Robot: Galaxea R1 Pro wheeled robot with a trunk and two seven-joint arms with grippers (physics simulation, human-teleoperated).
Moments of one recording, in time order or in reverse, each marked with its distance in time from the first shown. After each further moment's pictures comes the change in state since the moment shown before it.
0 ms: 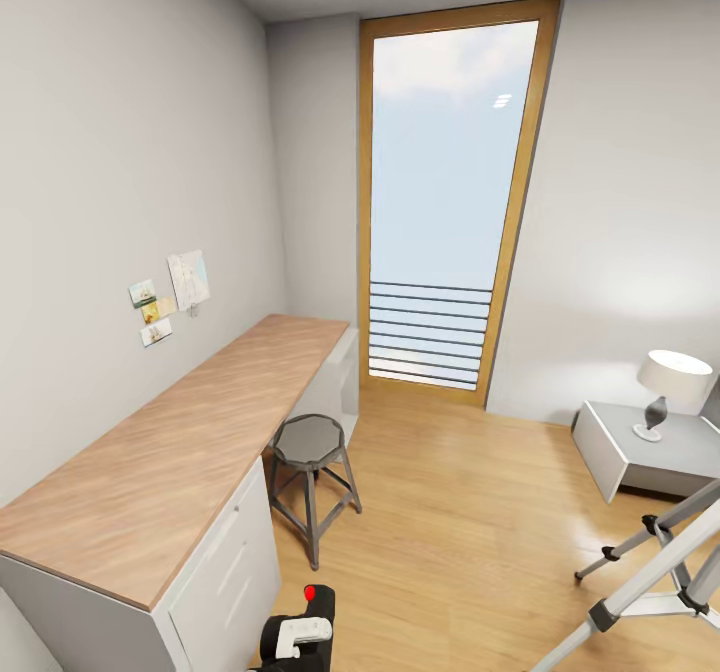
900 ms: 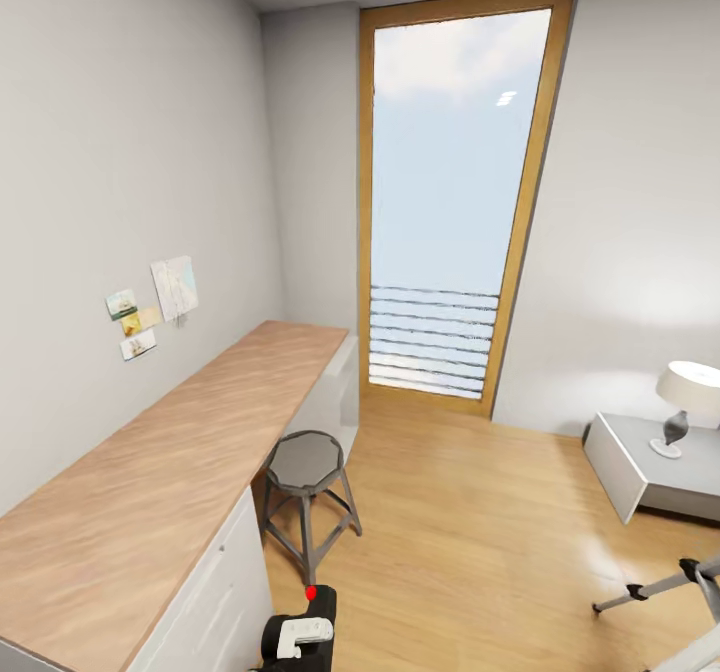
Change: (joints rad) left arm 0.000 -0.001 -0.006 0.000 -0.003 -0.003 -0.001; right arm 0.000 0.000 0.000 0.001 0.000 0.000 -0.001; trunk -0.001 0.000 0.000
